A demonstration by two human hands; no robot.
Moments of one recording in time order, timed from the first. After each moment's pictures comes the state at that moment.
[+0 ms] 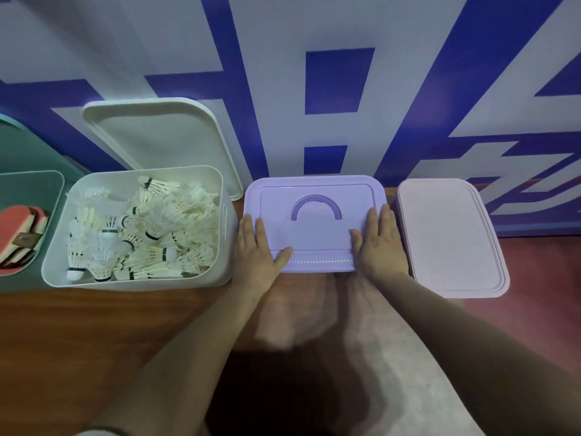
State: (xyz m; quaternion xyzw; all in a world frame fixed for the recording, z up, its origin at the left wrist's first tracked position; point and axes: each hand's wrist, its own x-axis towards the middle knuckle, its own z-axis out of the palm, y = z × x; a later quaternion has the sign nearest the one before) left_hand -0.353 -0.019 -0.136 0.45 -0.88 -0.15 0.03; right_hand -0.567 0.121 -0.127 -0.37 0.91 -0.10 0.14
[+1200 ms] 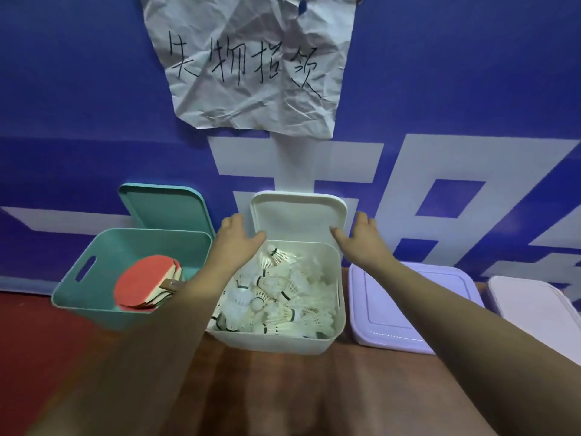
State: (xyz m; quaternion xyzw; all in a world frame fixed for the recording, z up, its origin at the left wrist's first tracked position) left_hand -0.166 -0.227 0.066 0.55 -0.77 -0.27 0.16; right_hand -0.389 -0.103 0.070 -0.41 0.85 -0.27 0.19
